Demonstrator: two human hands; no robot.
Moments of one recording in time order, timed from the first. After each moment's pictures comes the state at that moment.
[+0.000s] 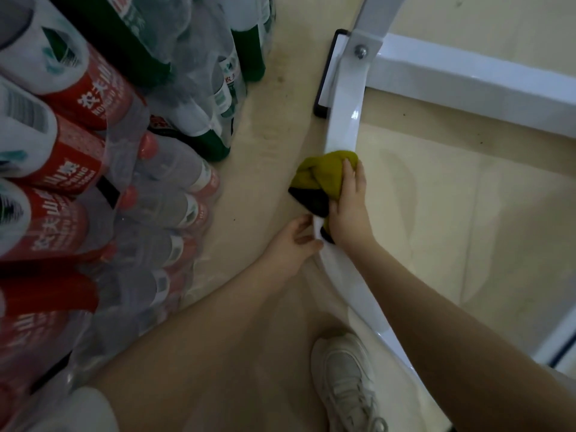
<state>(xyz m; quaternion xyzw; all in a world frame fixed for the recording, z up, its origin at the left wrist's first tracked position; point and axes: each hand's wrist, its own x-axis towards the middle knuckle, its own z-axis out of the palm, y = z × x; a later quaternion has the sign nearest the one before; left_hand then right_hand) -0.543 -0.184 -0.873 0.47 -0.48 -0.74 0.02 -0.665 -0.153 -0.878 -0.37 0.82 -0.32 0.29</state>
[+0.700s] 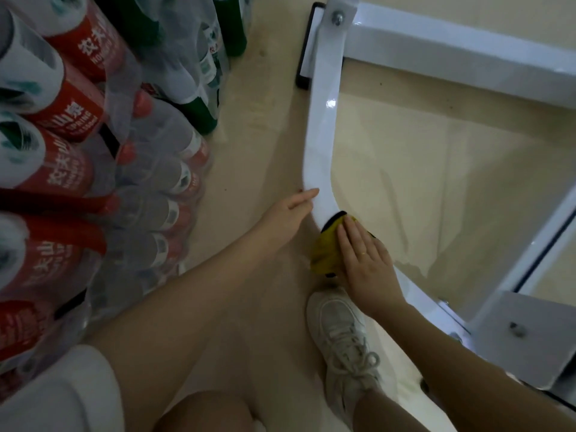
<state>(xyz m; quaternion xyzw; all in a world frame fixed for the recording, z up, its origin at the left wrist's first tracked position) -0.530 -0.165 -0.850 0.43 -0.57 -0.70 0.00 -0.616 0.013 -0.875 -0.58 0.80 0.00 0.13</state>
